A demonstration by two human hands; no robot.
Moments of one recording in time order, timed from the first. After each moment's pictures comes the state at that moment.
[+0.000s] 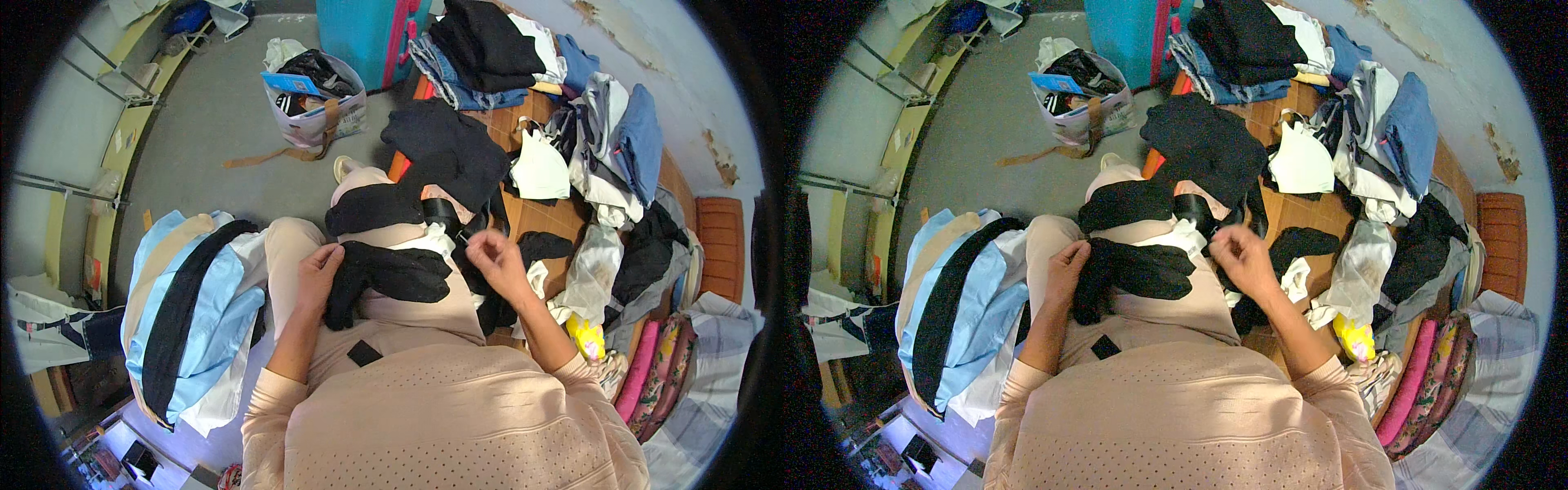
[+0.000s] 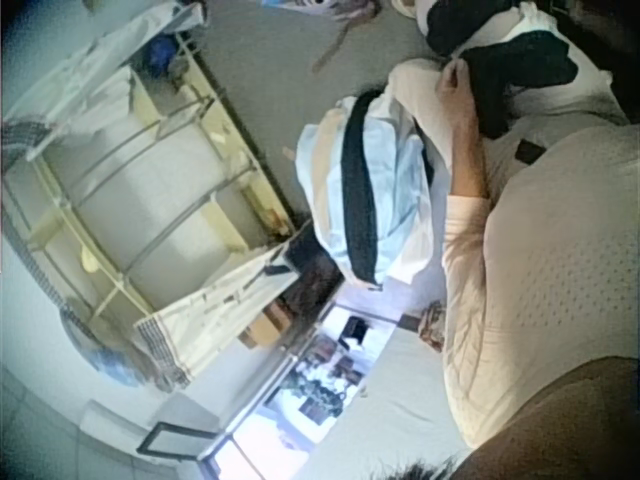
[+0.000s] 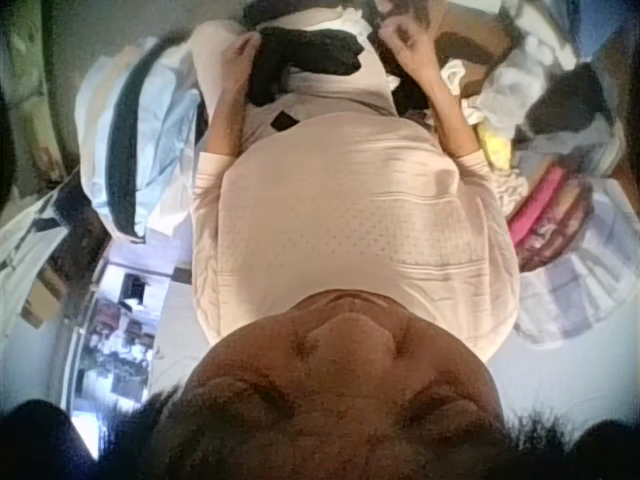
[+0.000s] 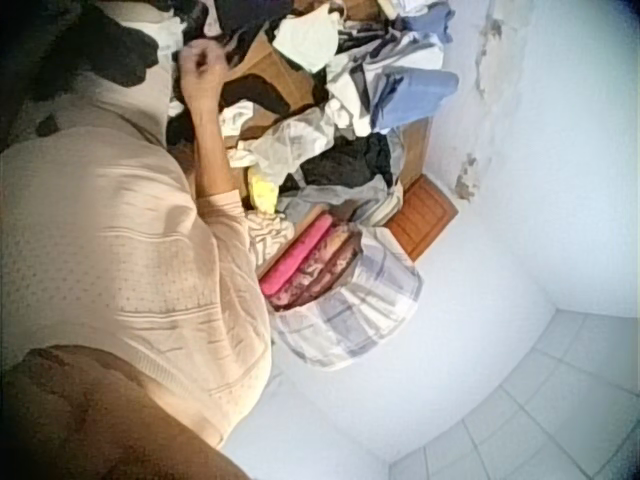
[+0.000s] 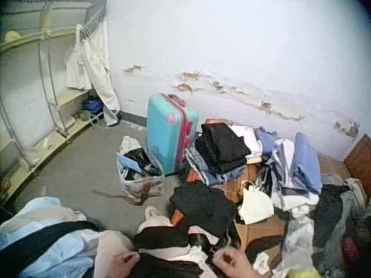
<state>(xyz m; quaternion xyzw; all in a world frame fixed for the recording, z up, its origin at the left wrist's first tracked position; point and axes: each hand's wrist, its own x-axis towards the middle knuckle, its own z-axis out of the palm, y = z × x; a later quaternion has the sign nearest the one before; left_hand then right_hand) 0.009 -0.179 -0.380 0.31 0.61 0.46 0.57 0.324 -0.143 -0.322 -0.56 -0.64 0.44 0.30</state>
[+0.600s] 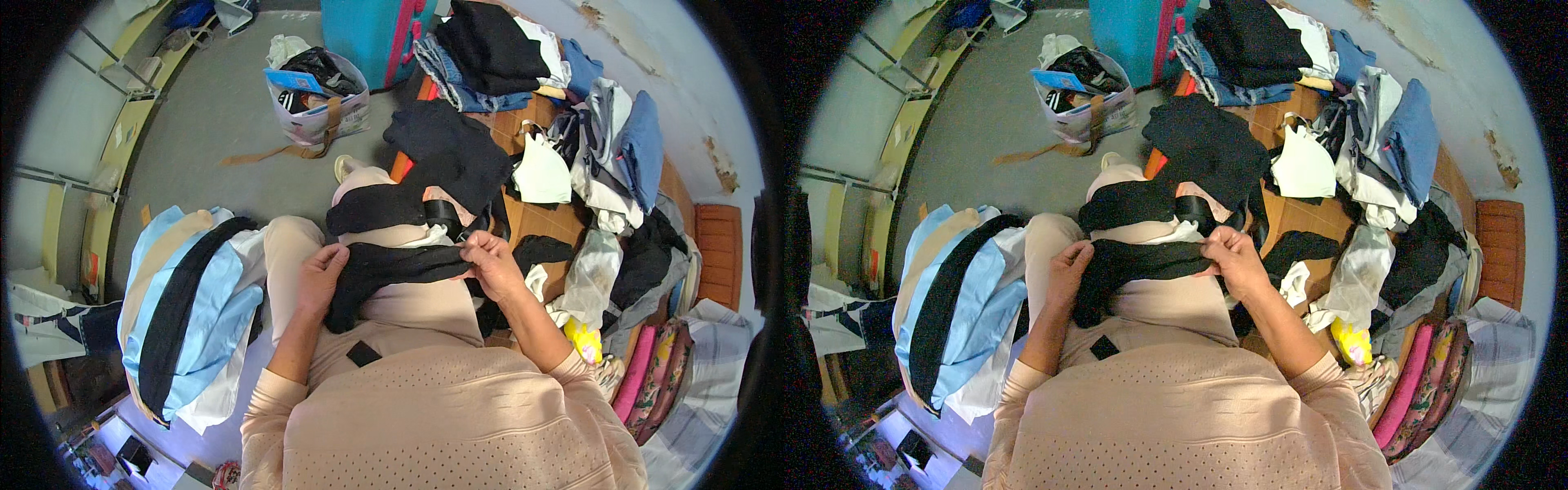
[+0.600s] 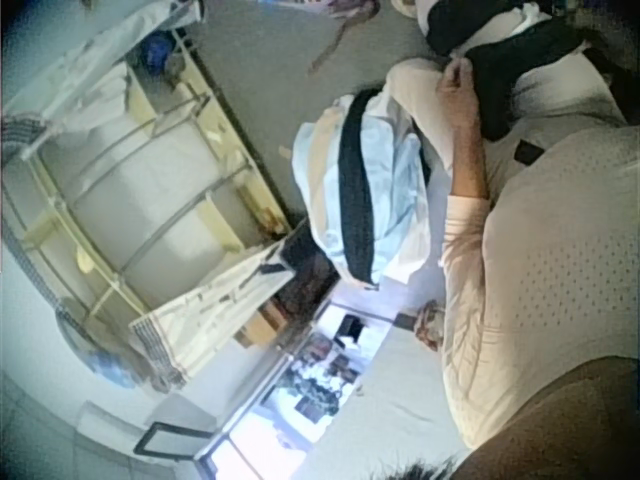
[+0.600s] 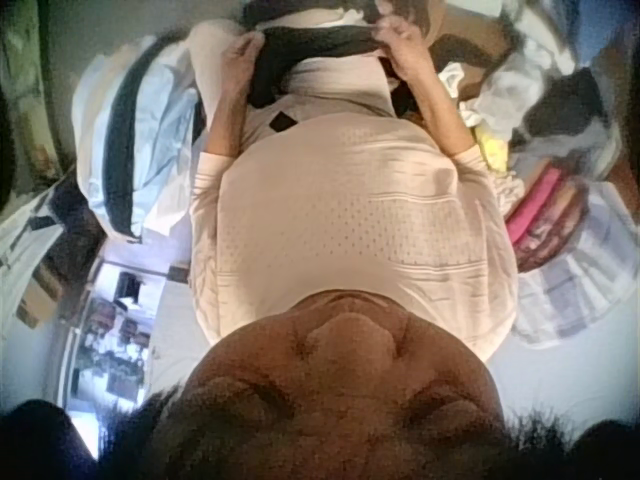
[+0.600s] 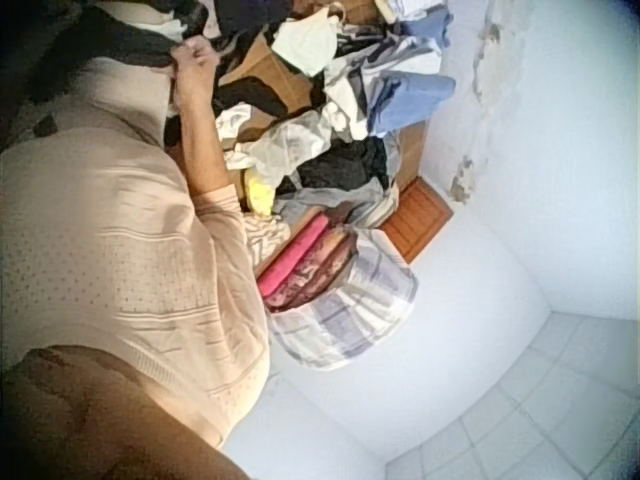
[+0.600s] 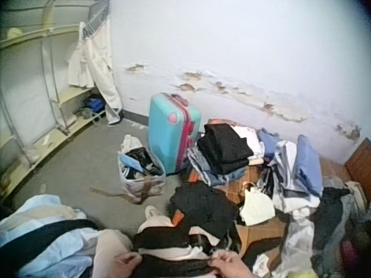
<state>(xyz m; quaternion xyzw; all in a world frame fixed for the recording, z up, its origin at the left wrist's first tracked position) 0.013 -0.180 -0.374 0.30 0.60 0.47 0.58 0.301 -0.135 -0.313 -0.49 -0.30 0.74 0.36</state>
